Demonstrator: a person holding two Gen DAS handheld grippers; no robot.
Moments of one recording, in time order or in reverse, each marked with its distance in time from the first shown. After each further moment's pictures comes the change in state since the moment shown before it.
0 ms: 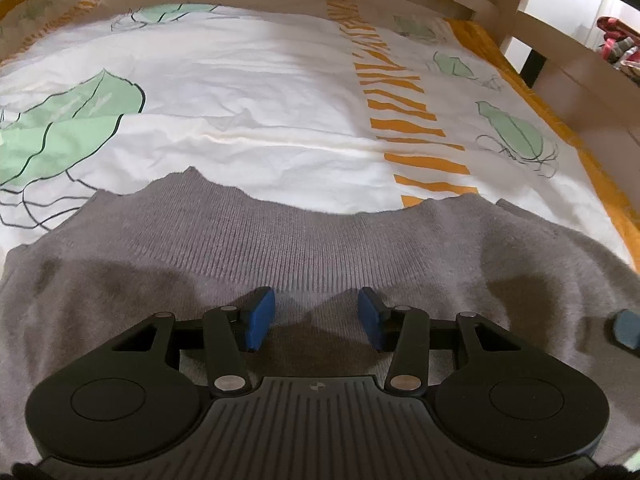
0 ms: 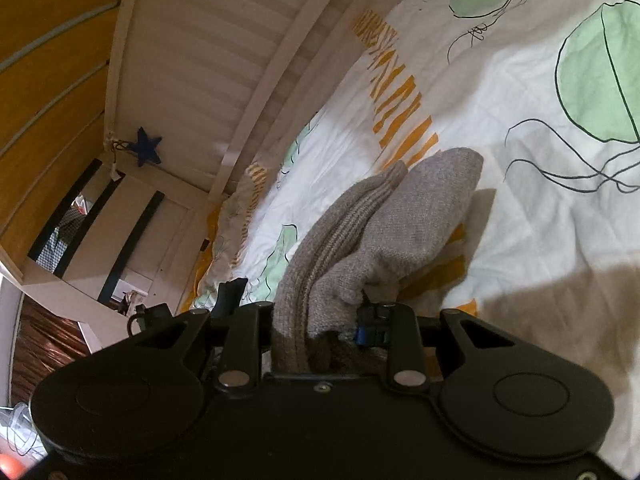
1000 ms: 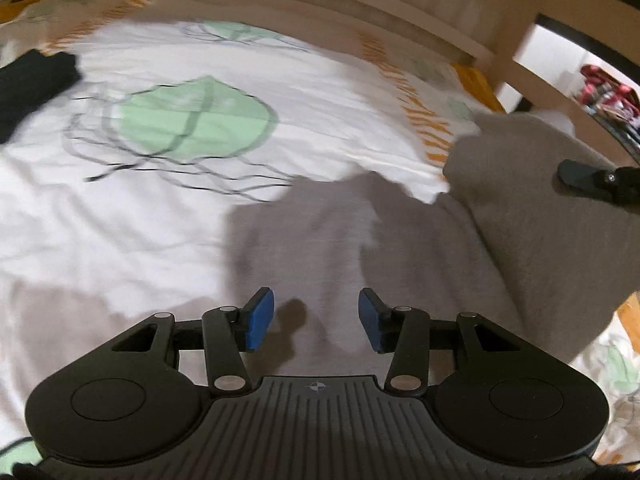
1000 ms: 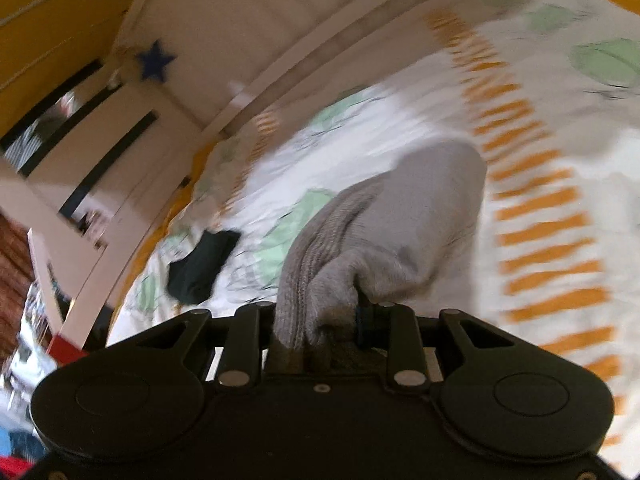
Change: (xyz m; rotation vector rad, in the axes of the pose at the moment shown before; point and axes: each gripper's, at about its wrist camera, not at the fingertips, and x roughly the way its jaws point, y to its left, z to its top) left arm -0.124 0.170 -0.056 -0.058 -0.087 -0.075; right arm 0.104 0.182 -0.039 -0.317 0.124 -0.120
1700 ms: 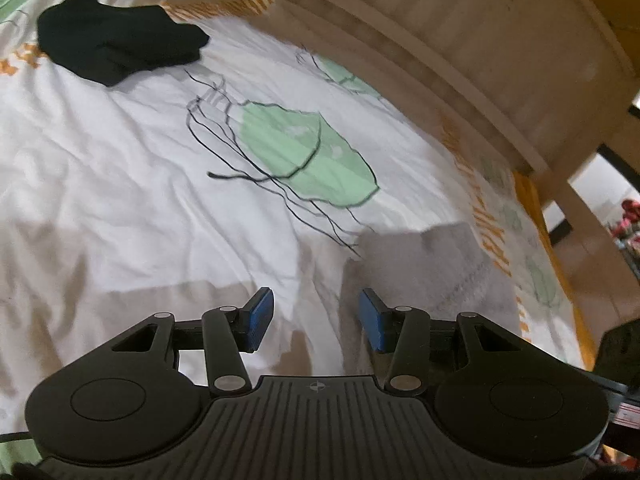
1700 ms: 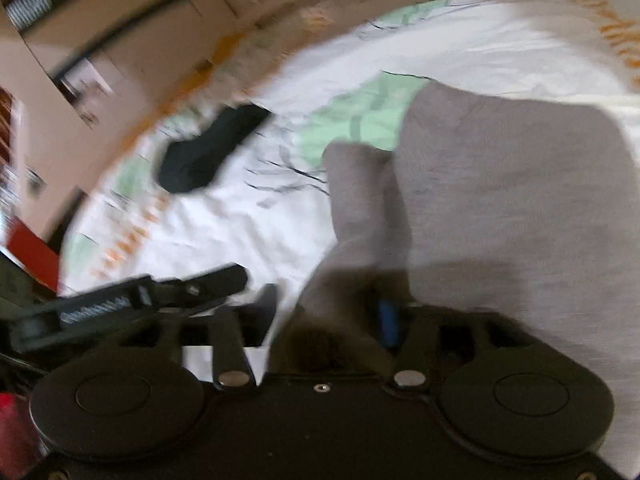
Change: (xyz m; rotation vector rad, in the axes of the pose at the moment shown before) left arm -0.025 0.087 0.001 -0.341 -0.159 0.022; right arm 0.157 0.071 -0.093 -0.151 0.152 0.011
